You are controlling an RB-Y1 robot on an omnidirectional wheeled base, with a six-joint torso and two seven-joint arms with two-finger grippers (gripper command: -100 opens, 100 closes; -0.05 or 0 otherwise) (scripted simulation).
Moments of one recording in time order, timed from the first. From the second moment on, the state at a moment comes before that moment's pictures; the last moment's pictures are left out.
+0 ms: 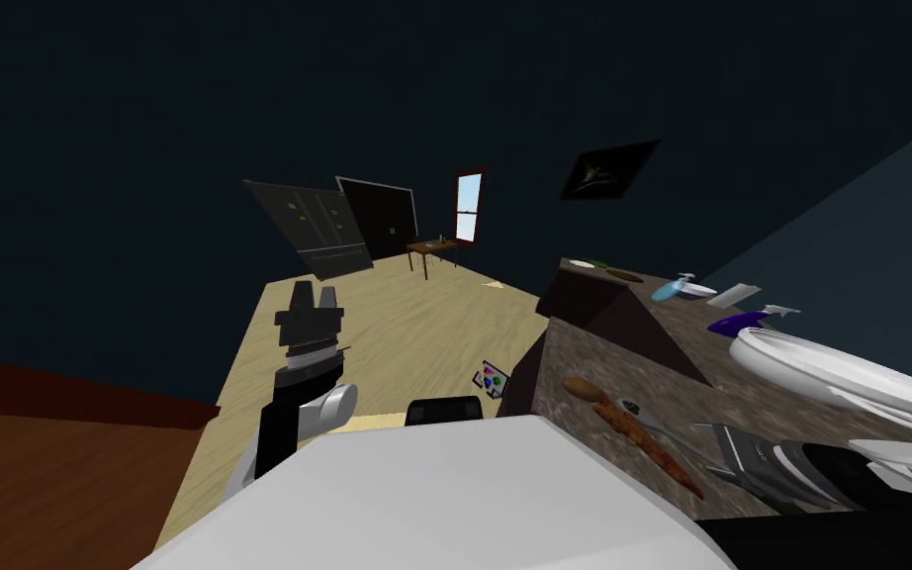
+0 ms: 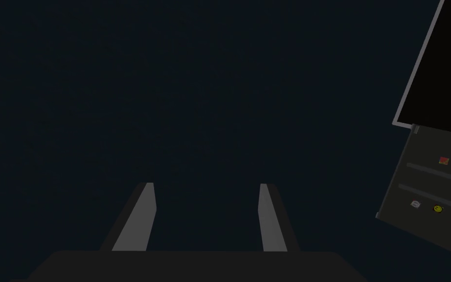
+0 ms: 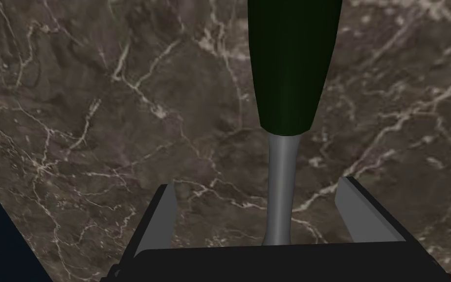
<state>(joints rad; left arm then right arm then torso) 0.50 -0.03 0.06 -2.31 0.03 -0.51 -0.06 0.23 -1.45 0.81 -0.41 0.40 -0.91 0.76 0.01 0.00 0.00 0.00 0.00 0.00</state>
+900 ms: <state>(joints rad) 0.50 -0.03 0.06 -2.31 0.03 -0.51 -0.06 0.23 -1.39 0.81 -0.40 0.41 -0.87 0.76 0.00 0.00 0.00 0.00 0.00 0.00</state>
